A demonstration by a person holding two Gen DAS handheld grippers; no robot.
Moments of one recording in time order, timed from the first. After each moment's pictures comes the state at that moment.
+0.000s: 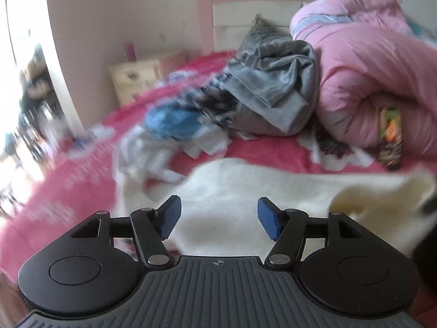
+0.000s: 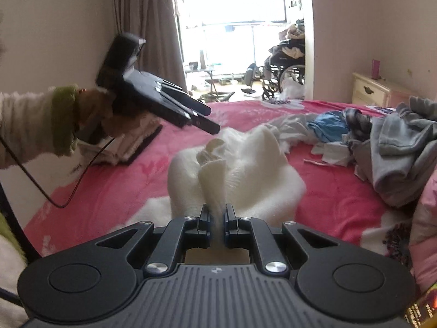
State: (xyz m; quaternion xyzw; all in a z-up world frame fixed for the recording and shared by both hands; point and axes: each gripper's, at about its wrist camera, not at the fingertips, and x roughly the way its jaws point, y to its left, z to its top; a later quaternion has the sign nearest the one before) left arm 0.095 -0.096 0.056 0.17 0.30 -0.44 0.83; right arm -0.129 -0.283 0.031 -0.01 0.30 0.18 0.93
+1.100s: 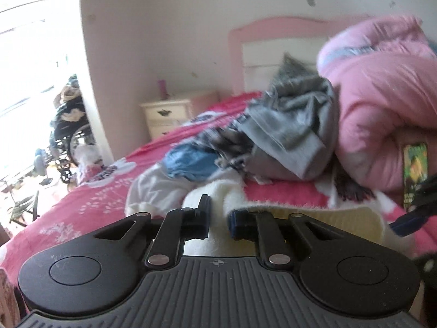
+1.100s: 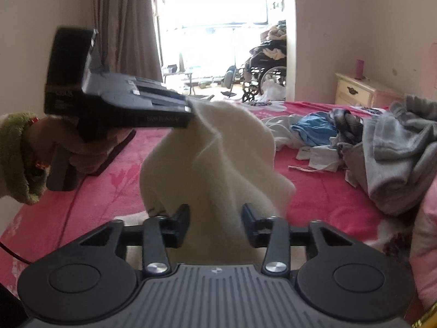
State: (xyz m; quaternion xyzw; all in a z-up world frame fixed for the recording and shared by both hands) left arm 0.051 -0.128 0.051 0.15 0.18 -0.35 0.91; right arm -0.079 -0.275 0.010 -0.01 0.30 0.15 0.94
